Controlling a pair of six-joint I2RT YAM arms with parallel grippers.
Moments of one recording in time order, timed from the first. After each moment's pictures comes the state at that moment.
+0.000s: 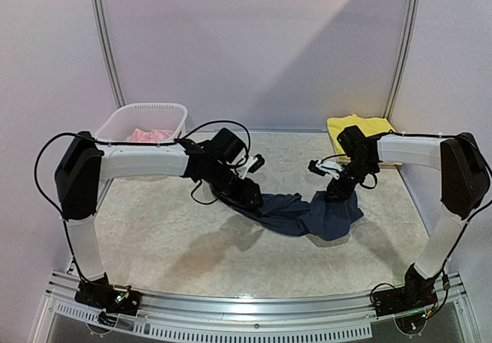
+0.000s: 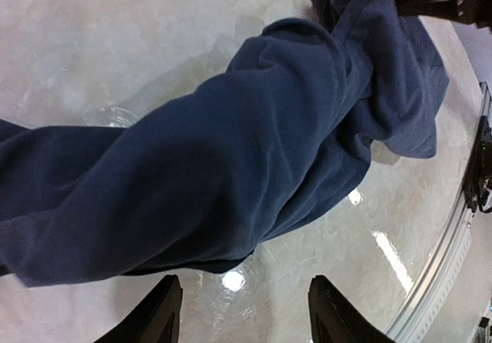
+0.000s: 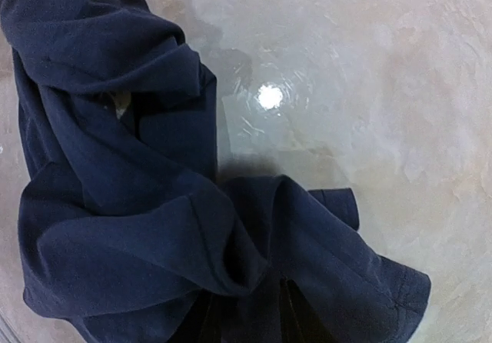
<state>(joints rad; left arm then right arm) -0.84 1.93 1.42 -0.47 0.29 -0.26 0.39 1.75 1.19 -0.70 -0.25 -0.54</state>
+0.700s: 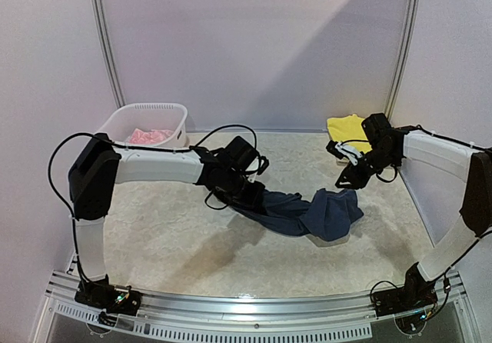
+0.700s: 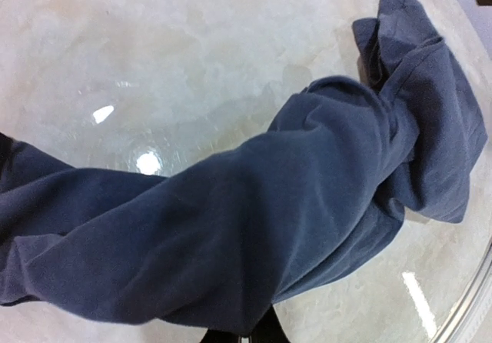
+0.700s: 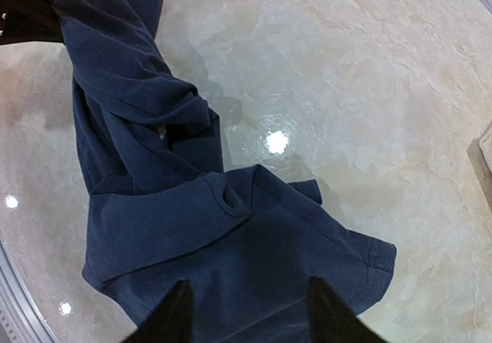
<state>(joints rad) -0.89 2.02 1.47 -0.40 0.09 -0.36 0.28 1.56 1.15 -0.71 -0.37 -0.50</state>
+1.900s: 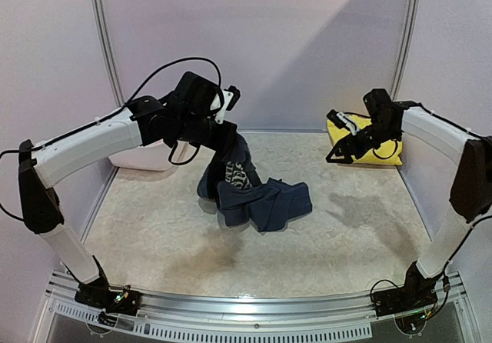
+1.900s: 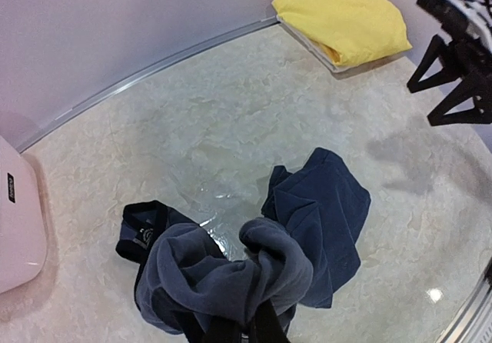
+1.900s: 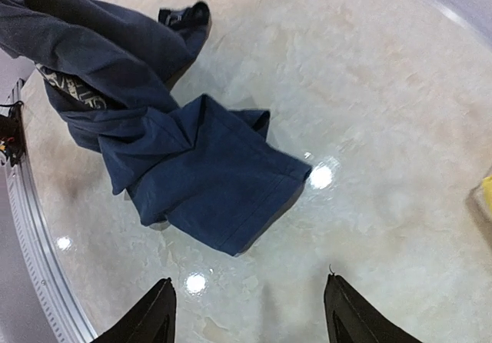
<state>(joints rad) -0.84 1.67 1.62 -0.62 -0.19 -0.19 0.23 1.66 1.46 -0.84 -0.57 -0.36</state>
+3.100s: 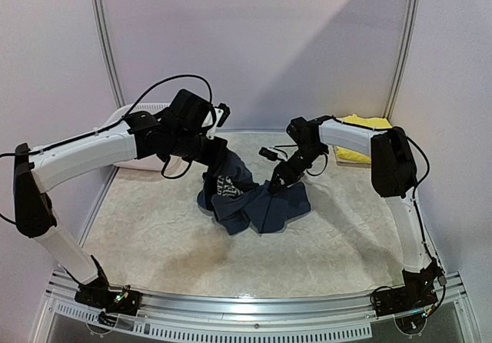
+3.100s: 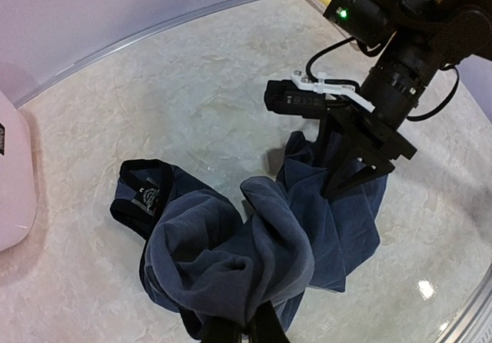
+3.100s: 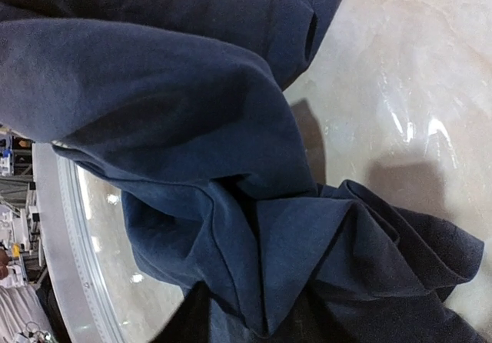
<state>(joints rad) -0.81 1.60 1.43 -0.57 -0.17 -0.25 0.53 2.39 2.02 -1.04 -0.75 -0.30</state>
